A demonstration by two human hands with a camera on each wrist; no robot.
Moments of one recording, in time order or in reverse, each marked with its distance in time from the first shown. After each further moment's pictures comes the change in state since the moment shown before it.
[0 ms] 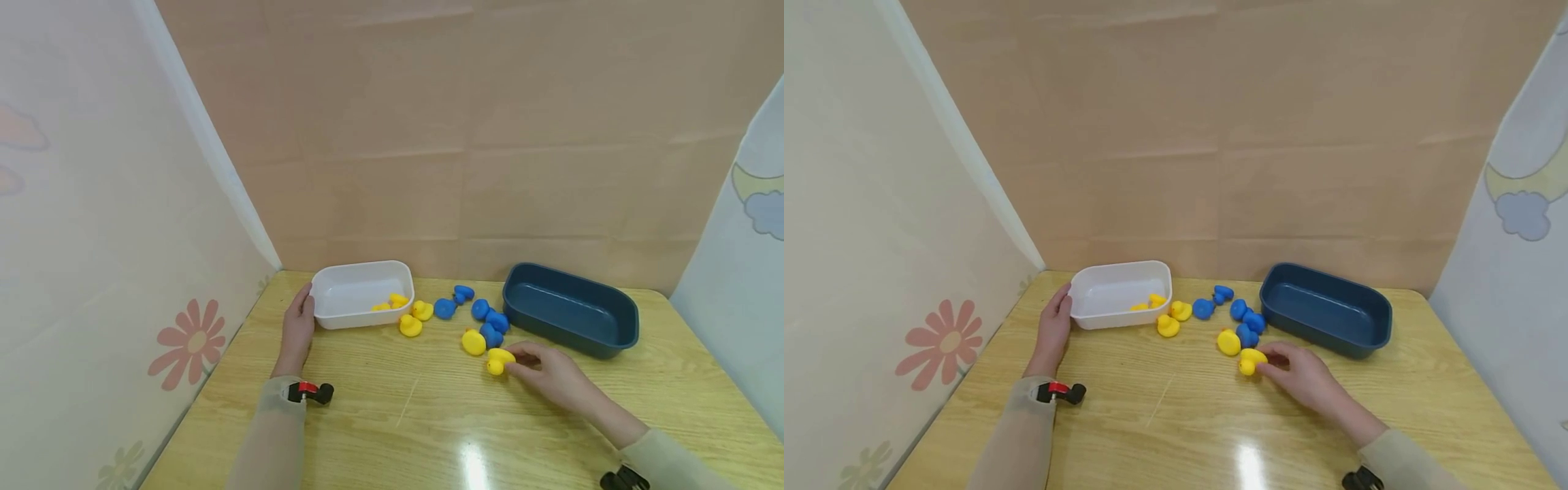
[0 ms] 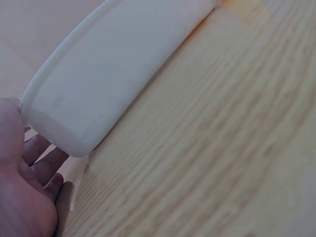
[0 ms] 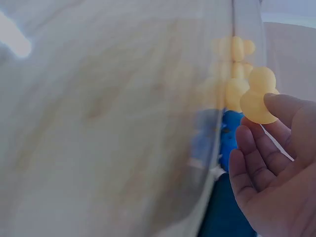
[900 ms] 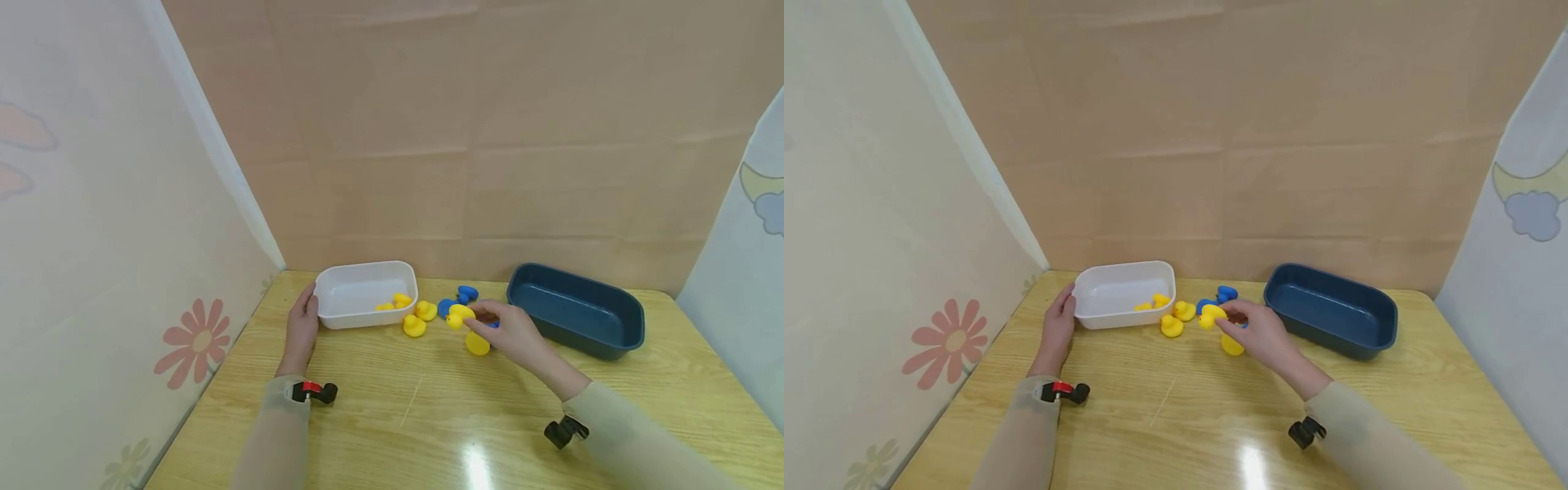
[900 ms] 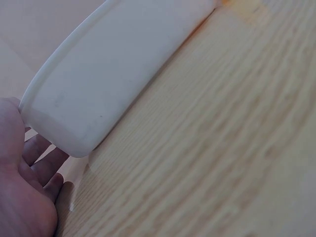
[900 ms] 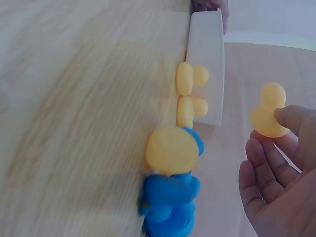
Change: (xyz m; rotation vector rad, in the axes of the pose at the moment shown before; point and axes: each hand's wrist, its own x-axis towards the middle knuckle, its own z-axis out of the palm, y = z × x) left_hand 0.000 0.002 -0.002 -0.007 -0.008 -0.016; right_hand 0.066 -0.067 0.011 0.048 0.132 -0.120
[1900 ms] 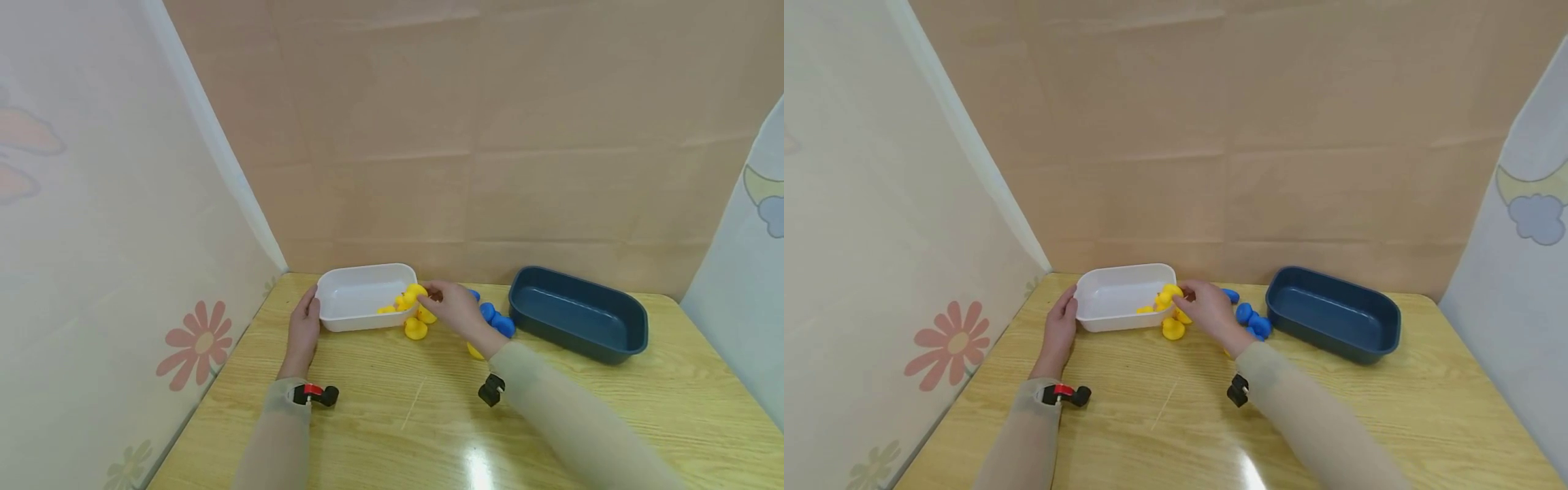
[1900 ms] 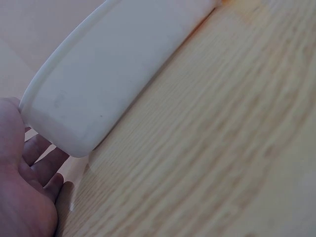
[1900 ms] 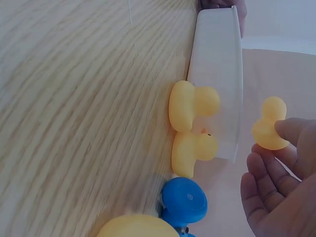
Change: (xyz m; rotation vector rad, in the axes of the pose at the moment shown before) left_hand 0.000 -0.001 0.001 0.020 0.004 0.001; right_hand 0.088 -0.033 0.066 -0.026 -0.008 0.082
